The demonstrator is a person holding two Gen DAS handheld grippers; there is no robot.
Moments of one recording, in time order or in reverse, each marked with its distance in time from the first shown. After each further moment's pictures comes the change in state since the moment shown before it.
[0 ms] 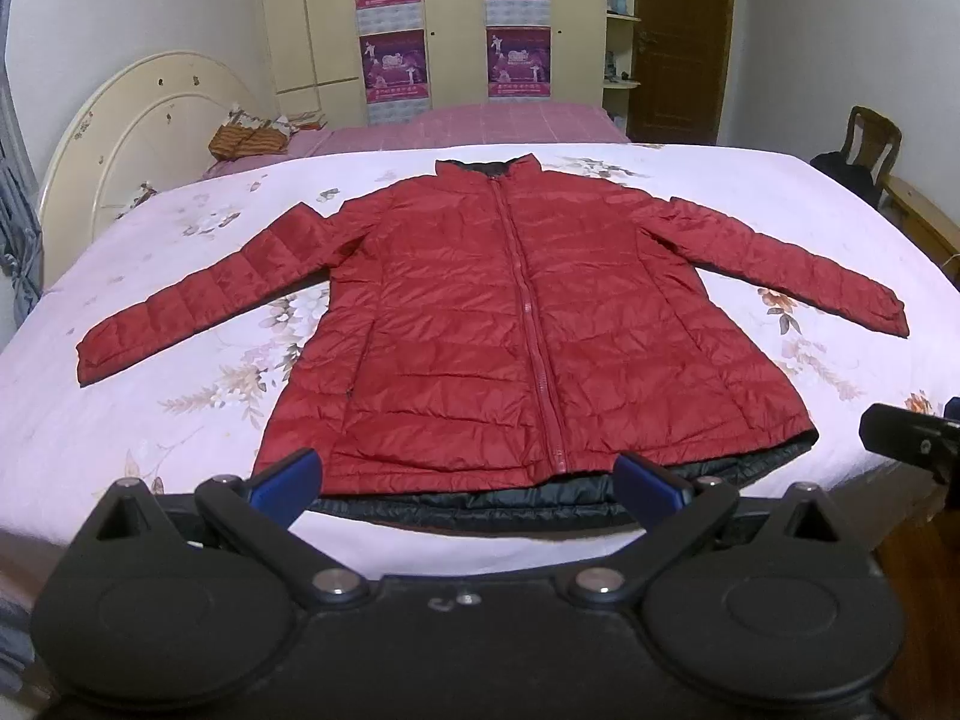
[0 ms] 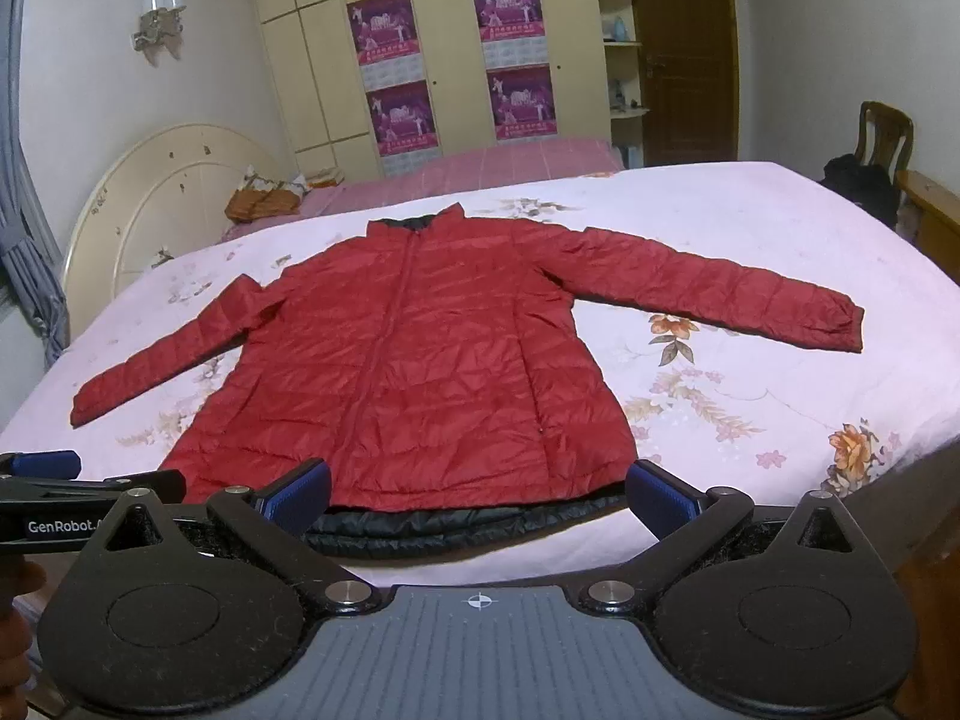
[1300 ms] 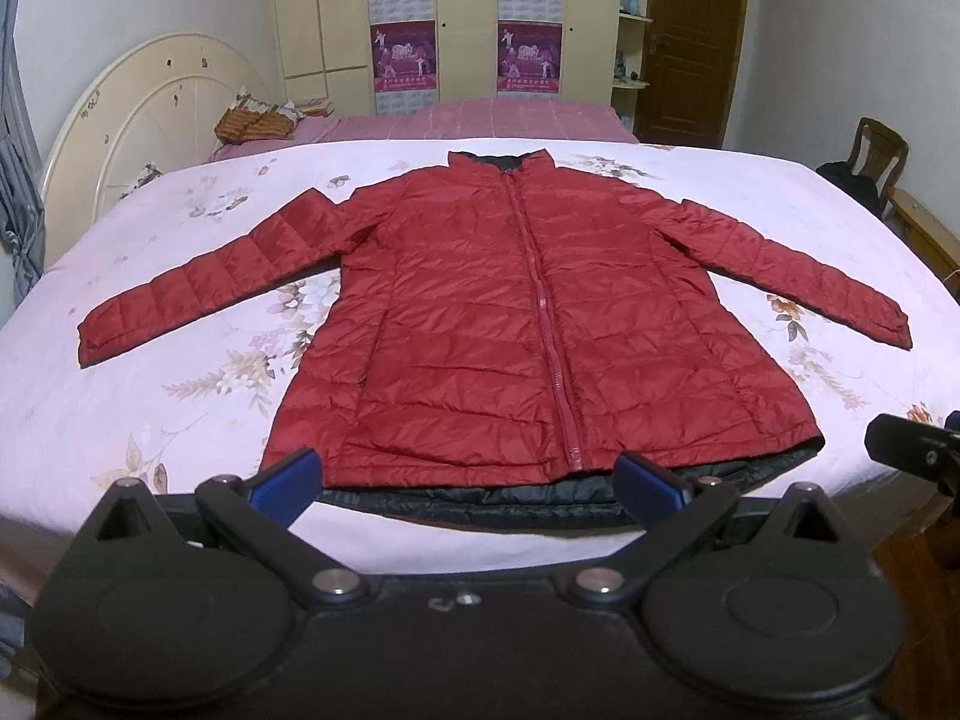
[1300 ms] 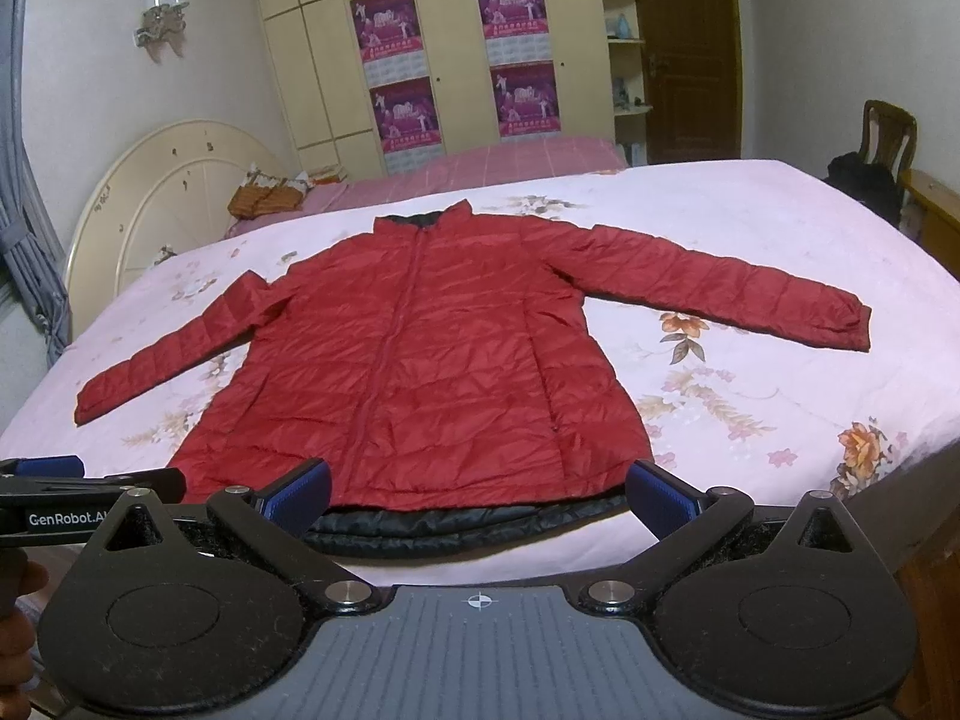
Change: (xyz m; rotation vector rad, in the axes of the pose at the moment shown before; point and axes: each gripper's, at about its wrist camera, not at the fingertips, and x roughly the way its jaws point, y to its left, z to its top) left arm 0.003 0.015 -0.001 -0.036 0.010 -0.011; right arm 0.001 0.012 0.000 -0.004 0.010 0.003
